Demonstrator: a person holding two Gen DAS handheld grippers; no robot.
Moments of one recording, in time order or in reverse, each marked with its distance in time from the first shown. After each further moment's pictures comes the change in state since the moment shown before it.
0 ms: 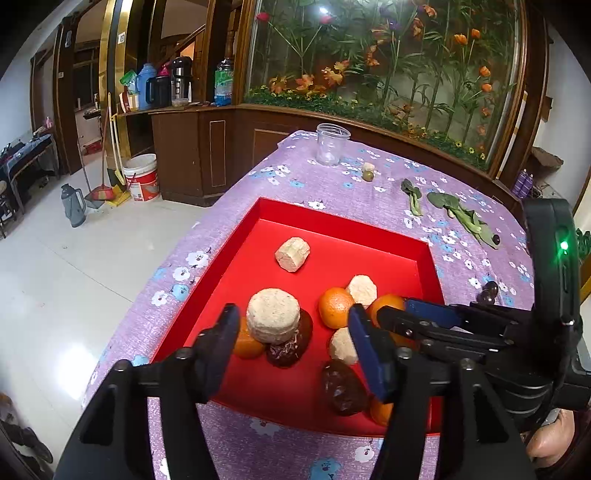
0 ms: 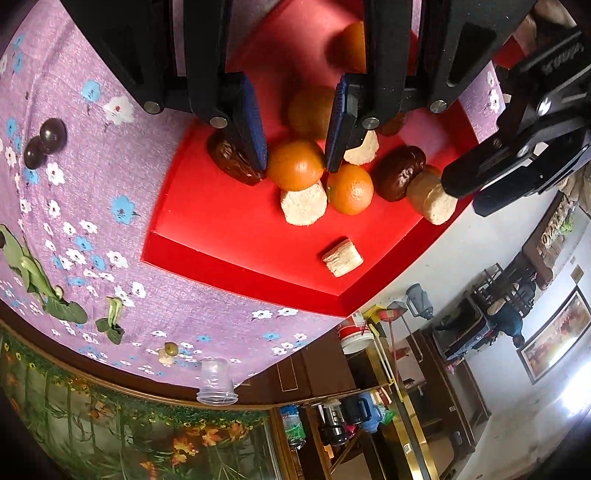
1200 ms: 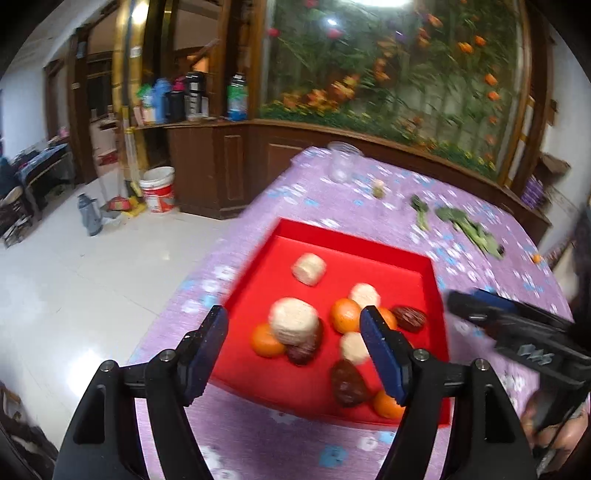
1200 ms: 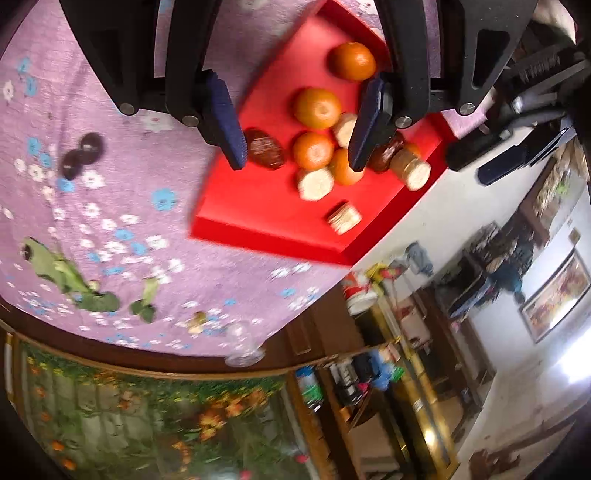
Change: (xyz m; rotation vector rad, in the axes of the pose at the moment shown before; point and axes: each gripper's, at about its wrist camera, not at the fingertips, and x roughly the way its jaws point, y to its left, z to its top) left arm -0.036 0.010 0.009 -0.024 -0.061 0.076; right arm -0.071 -0.028 -0.009 0.123 -0.187 -0.019
